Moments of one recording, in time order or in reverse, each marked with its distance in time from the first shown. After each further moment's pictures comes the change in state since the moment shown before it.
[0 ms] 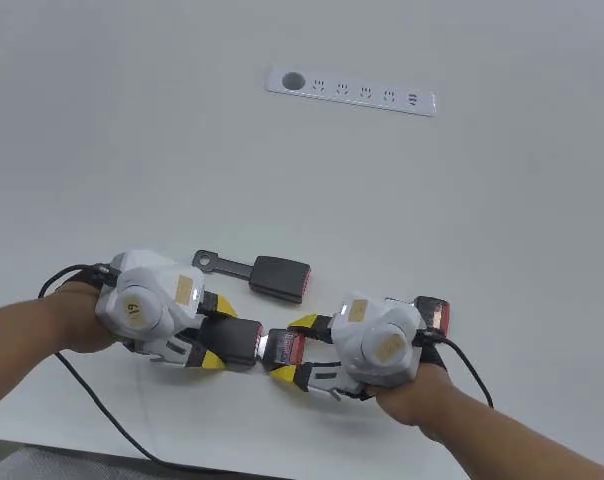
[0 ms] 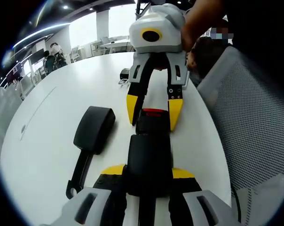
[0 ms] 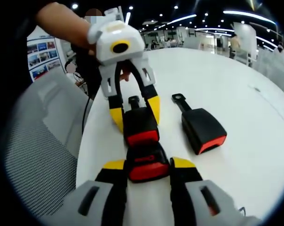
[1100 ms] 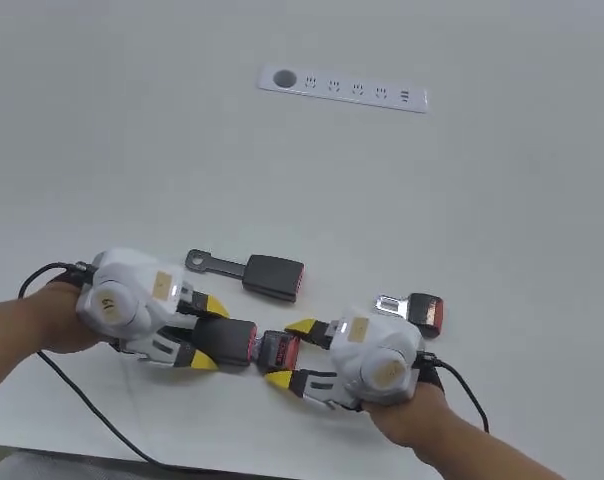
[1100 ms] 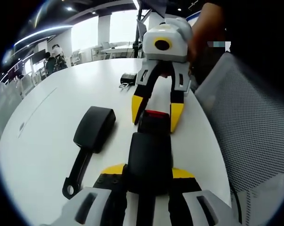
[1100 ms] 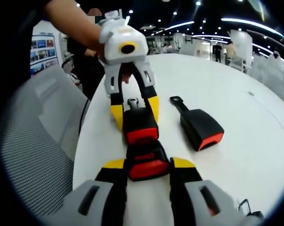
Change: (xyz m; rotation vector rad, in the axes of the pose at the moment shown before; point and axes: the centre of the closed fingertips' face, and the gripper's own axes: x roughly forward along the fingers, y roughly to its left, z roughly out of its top) left arm -0.005 -0.005 0.009 -0.024 -0.070 -0.027; right arm -0.003 0.001 -0.001 -0.019 -0.058 -0.066
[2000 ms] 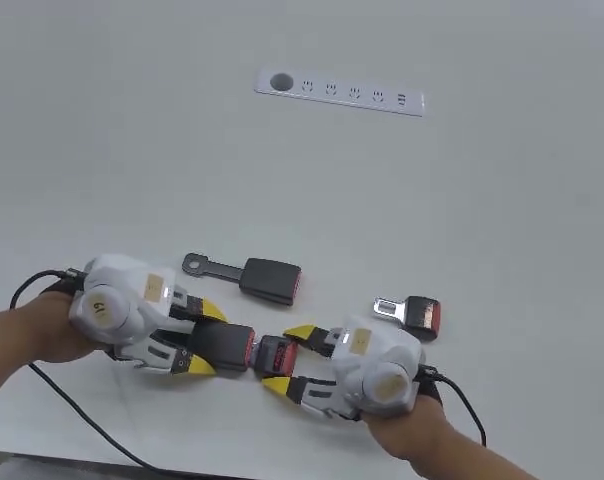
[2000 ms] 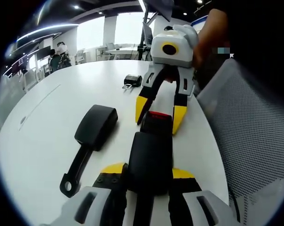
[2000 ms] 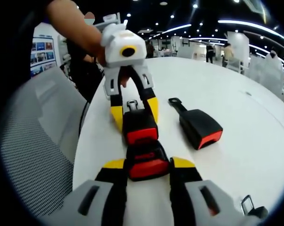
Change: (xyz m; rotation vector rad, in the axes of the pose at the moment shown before) left arm 0.000 0.002 -0.002 -0.050 -0.030 0.007; right arm 0.000 0.001 0.000 0.010 -0.035 -0.017
